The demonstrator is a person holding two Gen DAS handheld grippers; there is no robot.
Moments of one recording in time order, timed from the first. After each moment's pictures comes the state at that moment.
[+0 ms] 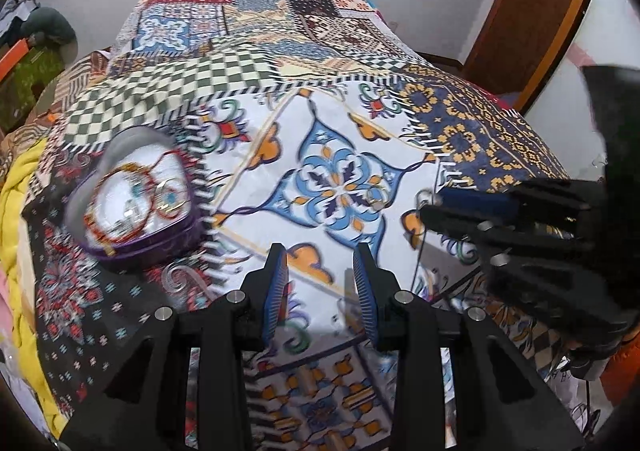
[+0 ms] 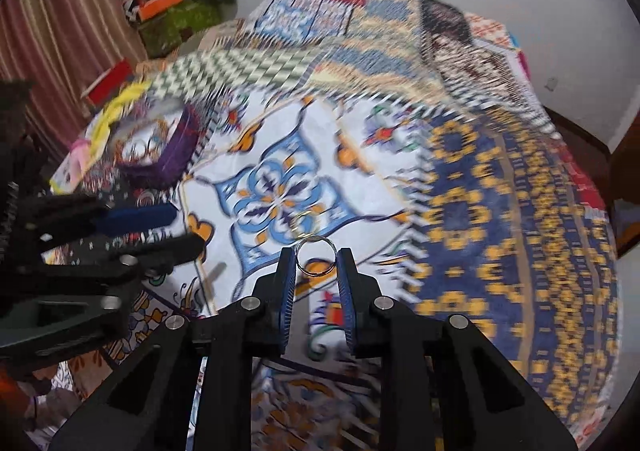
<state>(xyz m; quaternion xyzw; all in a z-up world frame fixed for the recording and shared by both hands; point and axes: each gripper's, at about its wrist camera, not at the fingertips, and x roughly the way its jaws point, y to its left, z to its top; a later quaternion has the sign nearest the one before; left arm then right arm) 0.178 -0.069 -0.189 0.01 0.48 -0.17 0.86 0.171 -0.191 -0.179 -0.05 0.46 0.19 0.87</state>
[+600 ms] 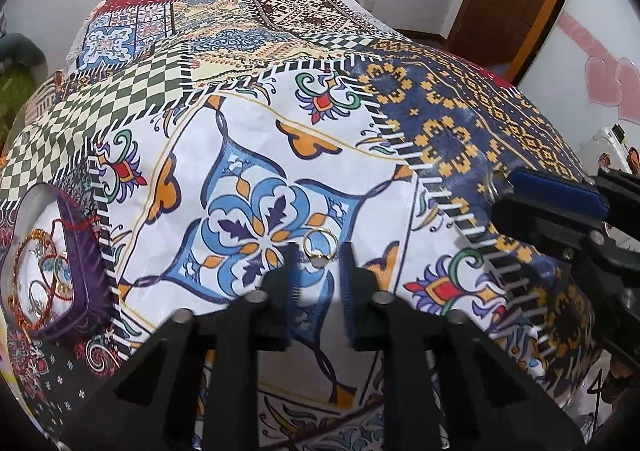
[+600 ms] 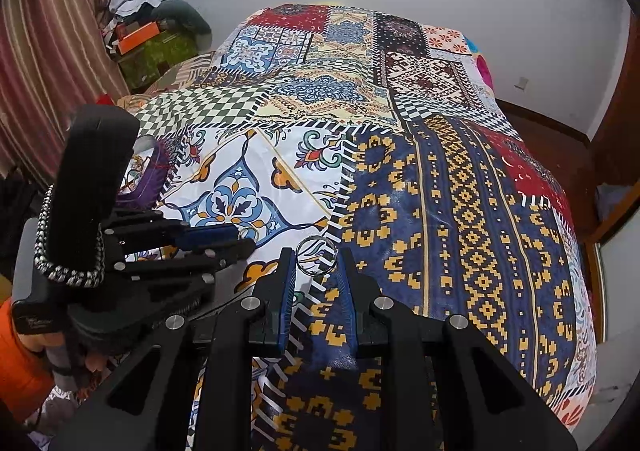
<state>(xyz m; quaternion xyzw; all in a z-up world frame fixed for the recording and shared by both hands) 0.220 -0.130 -0.215 0.04 0.49 -0.20 0.85 0.168 -0.231 -0.164 -0.02 0.43 0.16 0.89</state>
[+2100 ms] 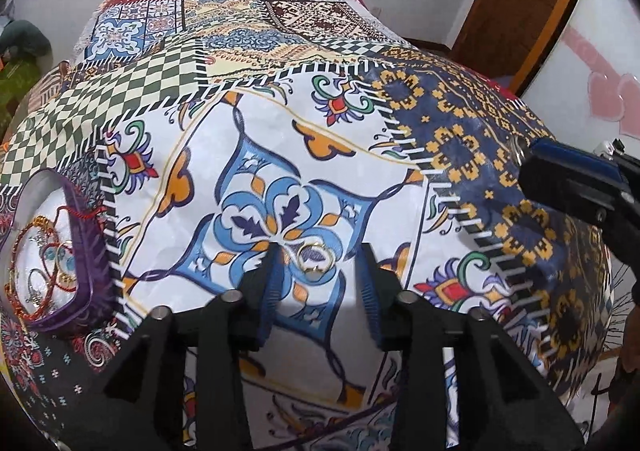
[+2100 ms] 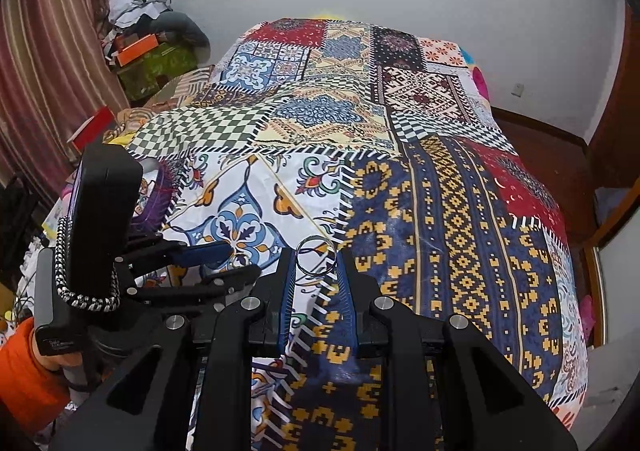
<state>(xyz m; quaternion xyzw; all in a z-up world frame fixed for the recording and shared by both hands) 0.218 -0.122 -0.217 0.02 0.49 -0.19 0.85 0.171 -0.230 -0.147 -0.02 0.42 0.15 0.90</state>
